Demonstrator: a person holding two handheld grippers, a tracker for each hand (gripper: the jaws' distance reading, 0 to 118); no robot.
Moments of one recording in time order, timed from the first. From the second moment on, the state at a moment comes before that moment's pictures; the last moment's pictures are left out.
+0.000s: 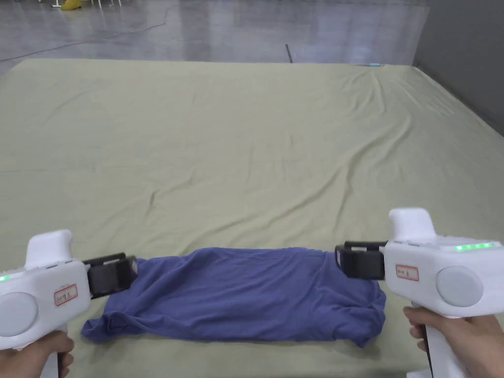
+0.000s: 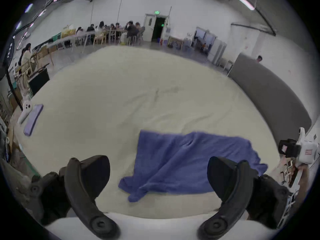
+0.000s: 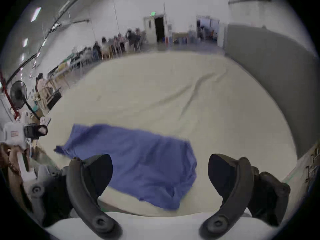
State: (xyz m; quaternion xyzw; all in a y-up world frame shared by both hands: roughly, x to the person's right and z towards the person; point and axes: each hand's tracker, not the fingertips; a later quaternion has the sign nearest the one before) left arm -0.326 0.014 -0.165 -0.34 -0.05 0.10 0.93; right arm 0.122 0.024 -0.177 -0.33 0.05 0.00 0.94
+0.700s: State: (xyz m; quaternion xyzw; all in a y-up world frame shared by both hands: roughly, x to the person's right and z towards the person) left arm -0.405 -0.027 -0.236 -0.40 -0.07 0.20 0.89; right arm 0.063 0.020 -0.186 -0.30 0.04 0.02 0.95
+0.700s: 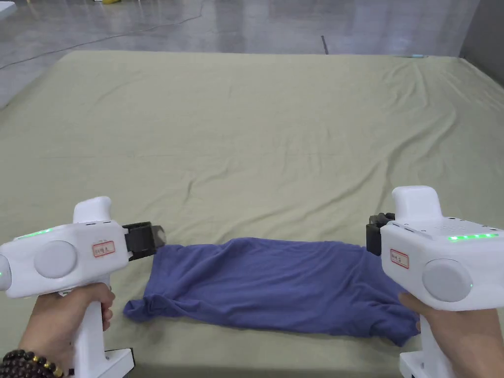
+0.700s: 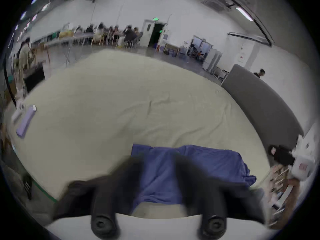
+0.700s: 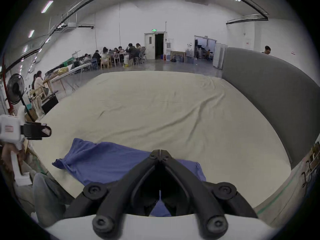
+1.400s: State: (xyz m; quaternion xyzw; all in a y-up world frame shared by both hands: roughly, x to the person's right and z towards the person) left arm -0.402 -0.152 -0.264 -0.42 -0.23 0.43 0.76; right arm 0.070 0.003 -0.192 -0.34 0.04 0.01 0.94
